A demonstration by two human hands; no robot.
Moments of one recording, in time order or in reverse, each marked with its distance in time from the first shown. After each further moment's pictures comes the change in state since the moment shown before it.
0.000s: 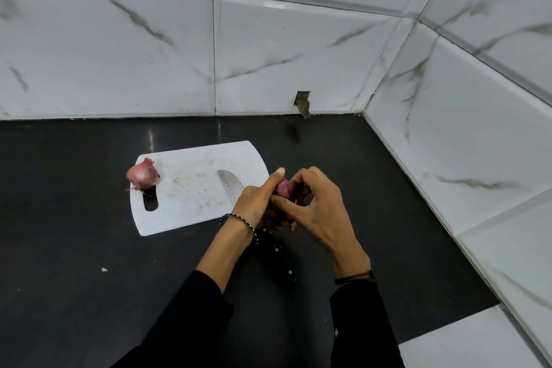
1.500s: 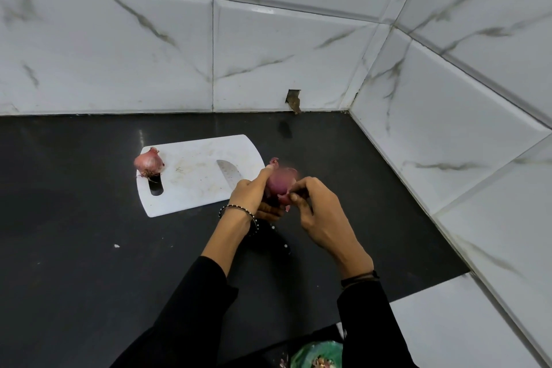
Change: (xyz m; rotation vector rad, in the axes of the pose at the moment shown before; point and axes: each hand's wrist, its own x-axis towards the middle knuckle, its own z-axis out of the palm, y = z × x) left_hand -0.029 -0.014 -0.004 0.014 0.014 -0.022; right_hand -0.053 -0.005 -0.011 -0.160 -0.074 0.092
